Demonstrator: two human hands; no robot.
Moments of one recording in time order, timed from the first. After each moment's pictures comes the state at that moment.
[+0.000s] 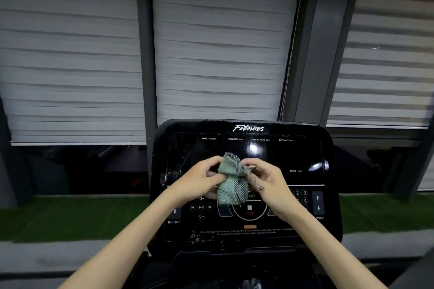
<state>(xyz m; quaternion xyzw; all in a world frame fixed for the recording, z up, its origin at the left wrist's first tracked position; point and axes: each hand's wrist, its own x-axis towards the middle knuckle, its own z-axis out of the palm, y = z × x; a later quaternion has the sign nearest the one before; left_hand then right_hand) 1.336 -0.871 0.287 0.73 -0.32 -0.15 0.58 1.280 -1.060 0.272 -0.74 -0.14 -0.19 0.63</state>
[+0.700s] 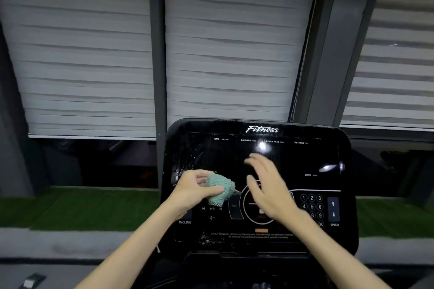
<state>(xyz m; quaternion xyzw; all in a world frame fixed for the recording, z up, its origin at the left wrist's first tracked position) 1.359 -0.842 0.249 0.75 -0.18 -0.06 0.63 1.315 -1.056 0.252 -0.91 -0.14 -0.31 0.24</state>
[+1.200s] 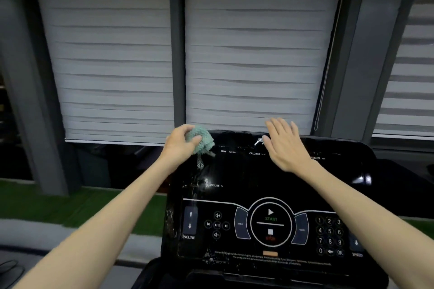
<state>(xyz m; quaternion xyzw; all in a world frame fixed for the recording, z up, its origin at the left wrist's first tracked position) 1.438 -0.824 0.337 0.84 -0.09 0.21 0.49 1.422 -1.112 0.336 -0.94 -0.08 -0.34 -0.02</state>
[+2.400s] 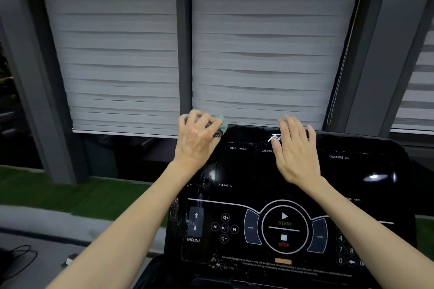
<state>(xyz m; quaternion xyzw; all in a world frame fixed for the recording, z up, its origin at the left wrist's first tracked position) 1.456 -0.843 0.319 0.80 -0.27 0.51 0.12 1.436 -1.100 0.298 -0.91 -0.03 -0.42 -0.04</state>
